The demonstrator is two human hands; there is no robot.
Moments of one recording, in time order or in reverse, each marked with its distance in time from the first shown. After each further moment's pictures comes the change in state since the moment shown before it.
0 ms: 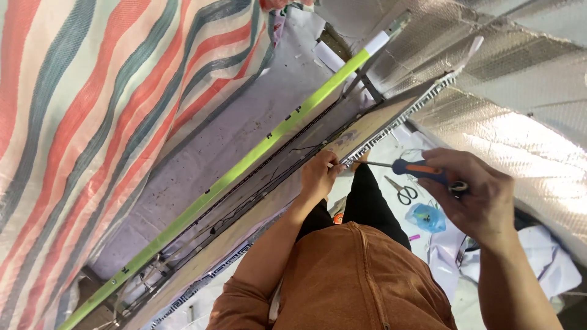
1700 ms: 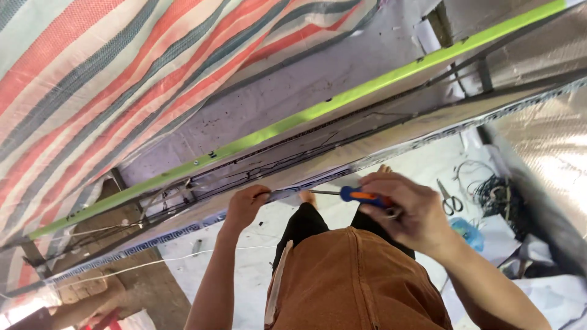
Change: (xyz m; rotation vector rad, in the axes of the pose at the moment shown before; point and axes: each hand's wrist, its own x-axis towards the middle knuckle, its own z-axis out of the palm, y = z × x) left_hand -0.369 -0.288 -0.223 -0.046 0.173 -0.414; right_hand -0.084 -0.237 0.221 0.539 -0.259 -0.293
